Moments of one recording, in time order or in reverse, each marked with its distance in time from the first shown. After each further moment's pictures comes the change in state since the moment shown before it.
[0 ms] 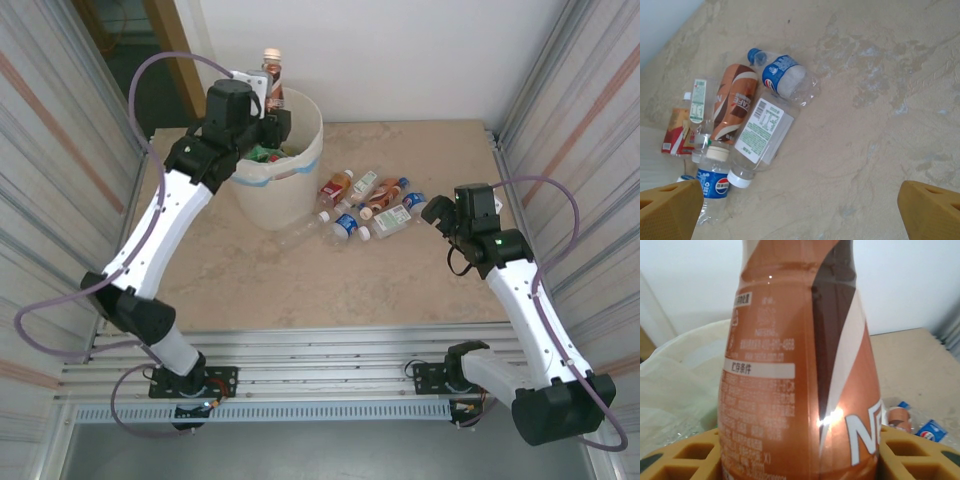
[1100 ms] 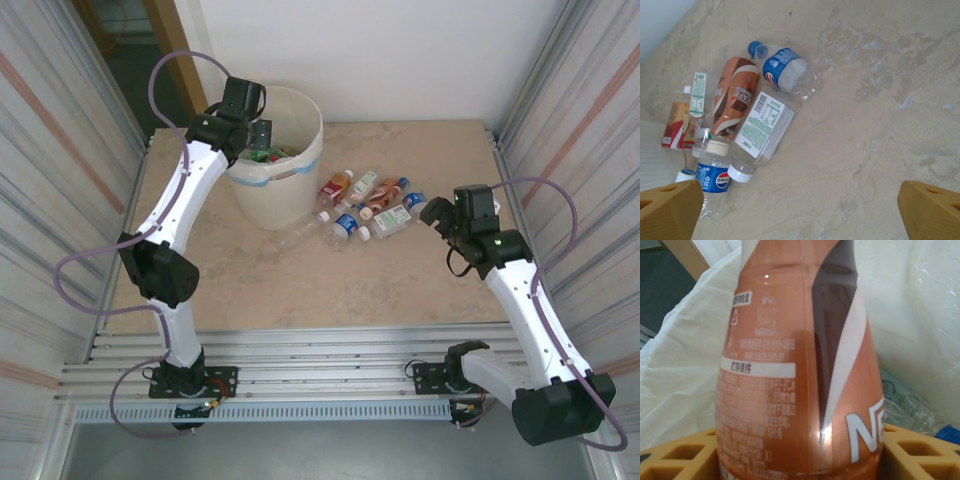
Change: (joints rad) left arm 0.082 0.237 0.173 -0.245 -0.181 0.047; right arm 0.000 0.000 -0.010 0.000 -0.022 0.000
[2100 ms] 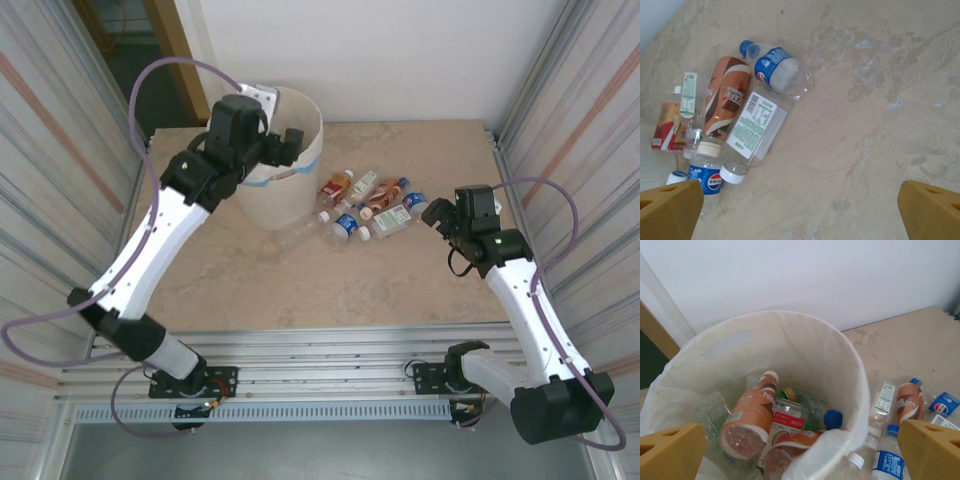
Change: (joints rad) left arm -0.251 -0.417 -0.307 0.206 -0.015 0.061; right arm -0.016 0.010 0.000 -0.015 0.004 -0.012
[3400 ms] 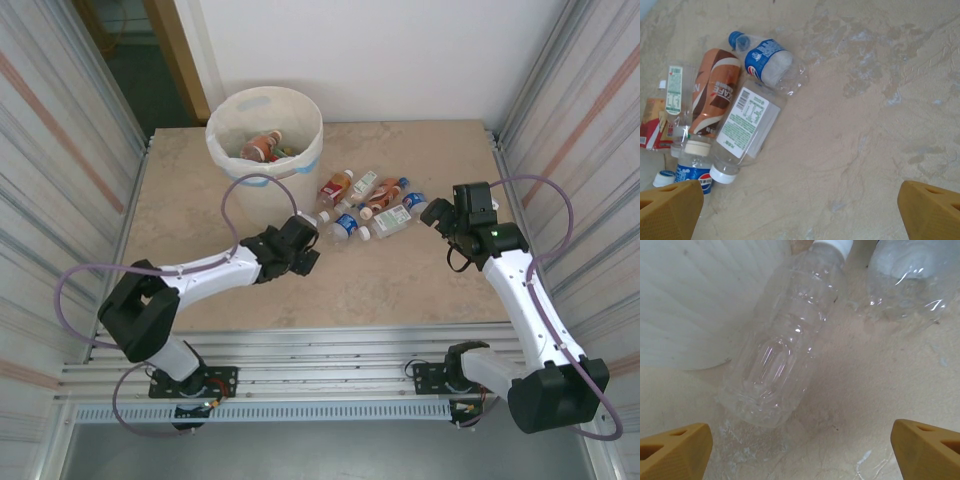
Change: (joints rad) left arm -0.172 0.068 -0.860 0.381 -0.071 -0.066; right arm -0.017 0.053 0.009 0.000 -0.019 -0.014
